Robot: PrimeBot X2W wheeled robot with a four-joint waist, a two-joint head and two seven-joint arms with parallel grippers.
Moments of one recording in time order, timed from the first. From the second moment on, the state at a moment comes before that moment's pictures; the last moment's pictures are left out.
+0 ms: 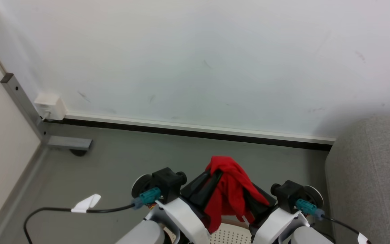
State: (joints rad) left arm -0.47 0.21 -0.79 0.22 -0.54 -0.03 -0.19; right arm -0.47 -0.10 0.74 0.58 0.52 0.13 -0.26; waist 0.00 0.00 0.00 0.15
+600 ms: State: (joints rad) left arm -0.45 0.22 -0.79 0.25 -0.56 -0.02 -0.20; right arm -0.46 -0.13 0.59 0.49 0.49 0.13 -0.26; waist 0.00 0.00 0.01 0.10
